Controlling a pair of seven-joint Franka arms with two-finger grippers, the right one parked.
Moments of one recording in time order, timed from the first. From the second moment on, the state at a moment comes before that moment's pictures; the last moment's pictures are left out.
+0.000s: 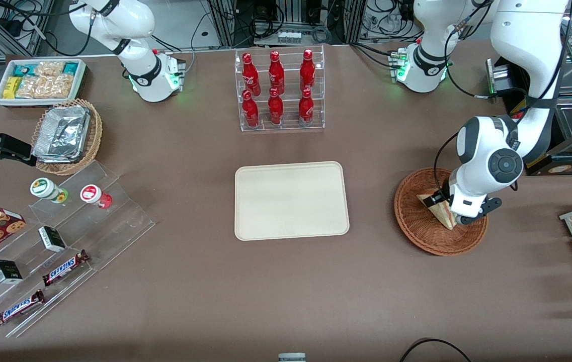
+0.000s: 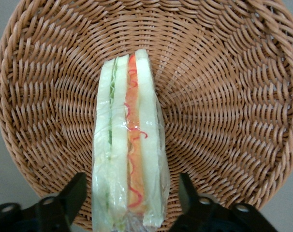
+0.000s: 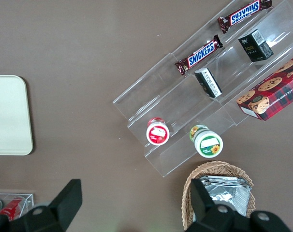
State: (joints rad) arm -0.10 0.29 -0.01 -2.15 0.01 2.28 -0.60
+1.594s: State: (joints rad) arm -0.57 0.46 -0.07 -1.67 -0.04 2.00 -0.68
